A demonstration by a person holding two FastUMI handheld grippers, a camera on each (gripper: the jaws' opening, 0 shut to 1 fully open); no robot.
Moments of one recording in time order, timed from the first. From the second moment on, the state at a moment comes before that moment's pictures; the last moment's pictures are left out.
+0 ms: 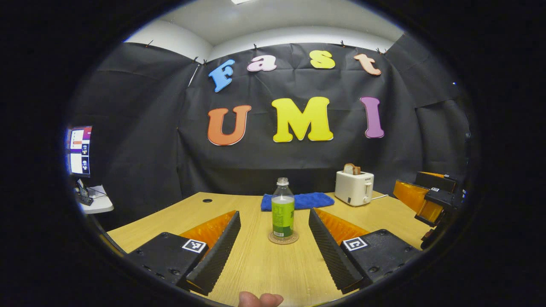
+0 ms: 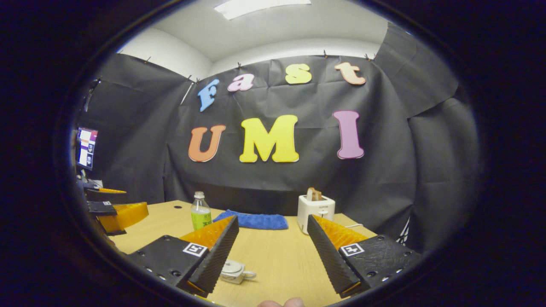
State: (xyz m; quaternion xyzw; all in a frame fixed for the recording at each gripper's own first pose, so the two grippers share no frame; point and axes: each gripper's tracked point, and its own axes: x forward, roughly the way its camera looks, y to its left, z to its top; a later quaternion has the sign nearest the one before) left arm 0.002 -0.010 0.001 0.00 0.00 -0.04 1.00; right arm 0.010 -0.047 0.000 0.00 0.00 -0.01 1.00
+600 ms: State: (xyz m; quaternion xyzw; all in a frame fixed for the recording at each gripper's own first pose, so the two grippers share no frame) left arm -0.047 -0.020 0.013 0.01 -0.01 -0.02 1.00; right arm -0.047 -0.046 0.013 0.00 -0.01 -0.01 1.00
